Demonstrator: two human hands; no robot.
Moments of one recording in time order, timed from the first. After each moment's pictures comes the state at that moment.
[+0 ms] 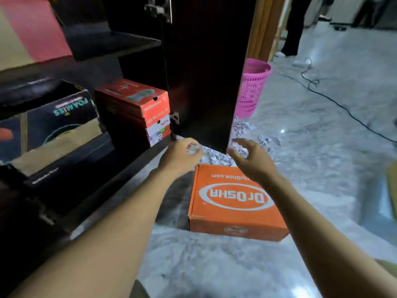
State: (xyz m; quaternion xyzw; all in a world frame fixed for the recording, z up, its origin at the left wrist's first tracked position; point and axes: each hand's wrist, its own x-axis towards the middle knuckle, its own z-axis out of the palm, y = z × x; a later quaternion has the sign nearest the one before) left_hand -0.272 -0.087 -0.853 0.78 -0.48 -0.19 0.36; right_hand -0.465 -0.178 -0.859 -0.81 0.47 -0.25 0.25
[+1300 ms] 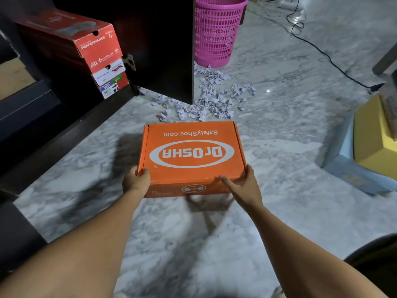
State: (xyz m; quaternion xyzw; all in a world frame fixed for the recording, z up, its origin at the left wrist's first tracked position) left_hand -0.351 -0.029 -1.067 0.87 -0.15 -0.28 0.38; right_hand -0.631 -0.121 -1.076 -0.61 0.61 -0.25 0.44
